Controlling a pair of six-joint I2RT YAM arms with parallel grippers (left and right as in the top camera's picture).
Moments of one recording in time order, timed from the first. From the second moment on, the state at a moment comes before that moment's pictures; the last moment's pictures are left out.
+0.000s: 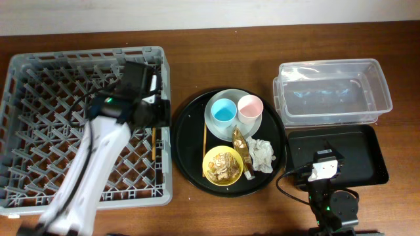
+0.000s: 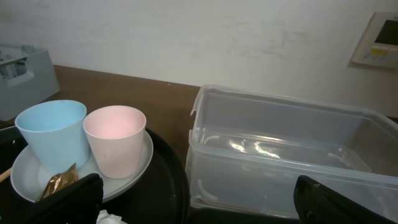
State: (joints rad) left arm -0.24 1.48 1.36 -1.02 0.00 -0.23; right arm 0.10 0.02 0.01 -0.08 0.00 -0.10
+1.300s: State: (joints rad) left arm -0.24 1.20 1.37 -1.29 0.05 -0.23; right arm 0.26 1.30 1.10 -1.12 -0.22 0.22
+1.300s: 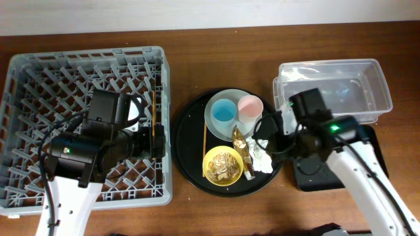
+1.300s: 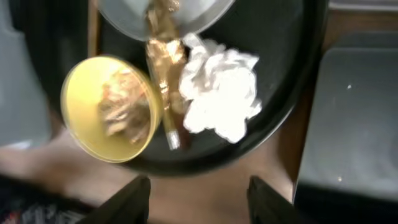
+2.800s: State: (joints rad) left arm -0.24 1.20 1.37 -1.29 0.05 -0.23; right arm 0.13 1.34 1.52 -1.46 -0.21 0.17
